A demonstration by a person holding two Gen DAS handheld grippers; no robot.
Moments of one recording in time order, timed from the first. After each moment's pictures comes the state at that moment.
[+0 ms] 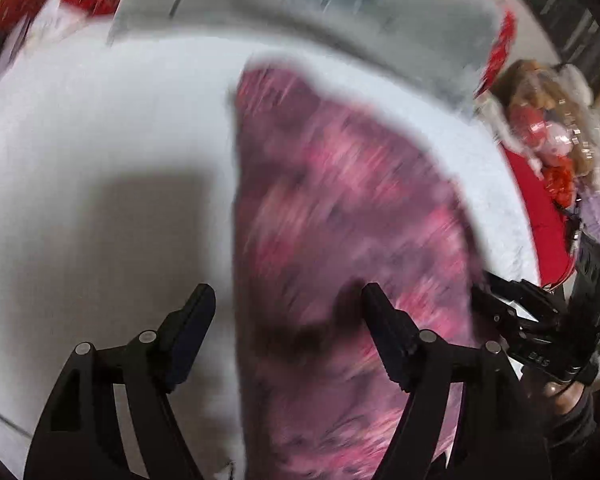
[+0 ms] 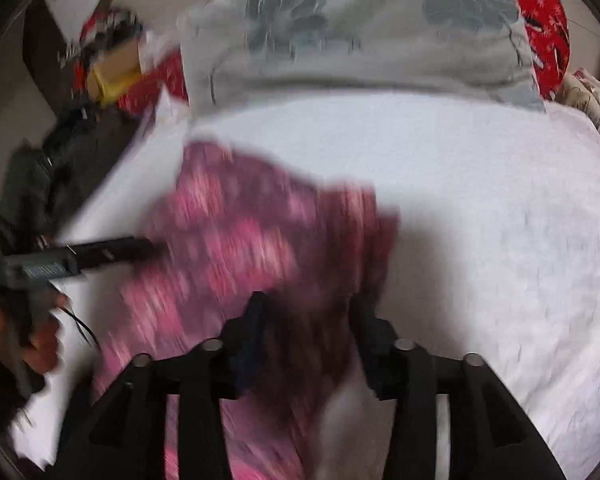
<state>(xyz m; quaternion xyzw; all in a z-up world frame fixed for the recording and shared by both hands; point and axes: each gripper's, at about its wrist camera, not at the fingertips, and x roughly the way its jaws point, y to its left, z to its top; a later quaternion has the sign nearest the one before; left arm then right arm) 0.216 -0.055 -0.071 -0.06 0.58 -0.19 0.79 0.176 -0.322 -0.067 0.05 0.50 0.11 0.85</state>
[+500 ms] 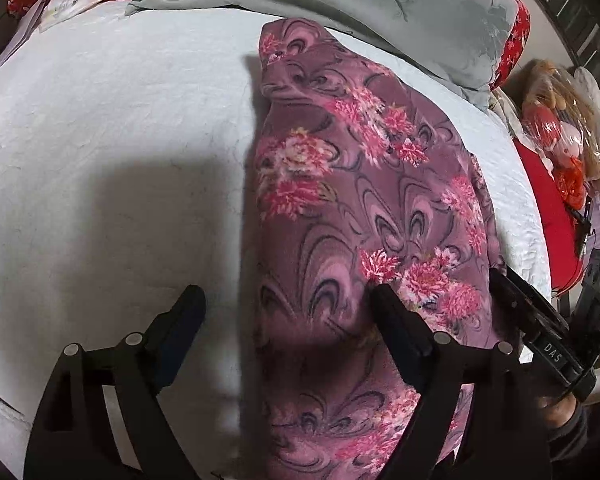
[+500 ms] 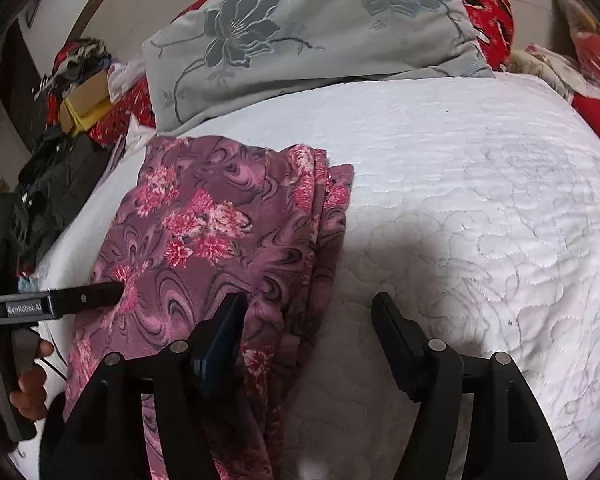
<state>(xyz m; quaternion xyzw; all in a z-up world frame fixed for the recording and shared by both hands) 0.212 -0.059 -0.071 -0.06 0.58 -0.17 0.80 0.145 -0.343 -0.076 0.15 0.44 0.07 0.88</state>
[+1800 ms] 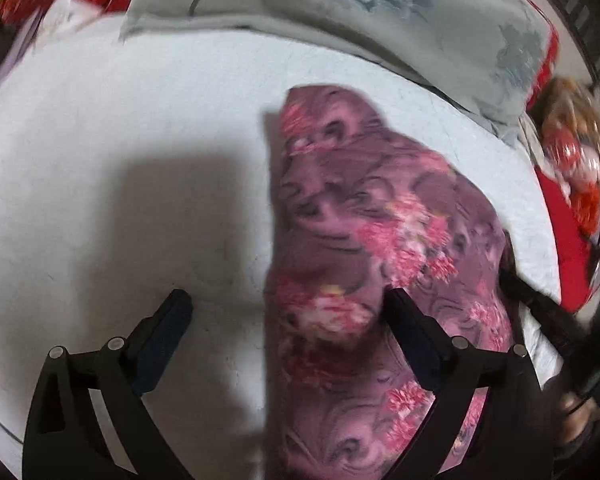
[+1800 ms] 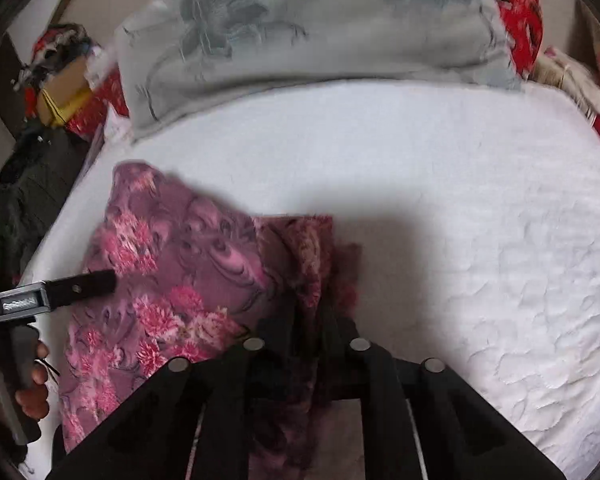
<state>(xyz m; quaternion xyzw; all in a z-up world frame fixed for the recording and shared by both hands) 0.275 -0.072 -0.063 -0.04 0.57 -0.16 0.80 0.209 -0.347 -0.050 0.13 0.47 0.05 0.87</state>
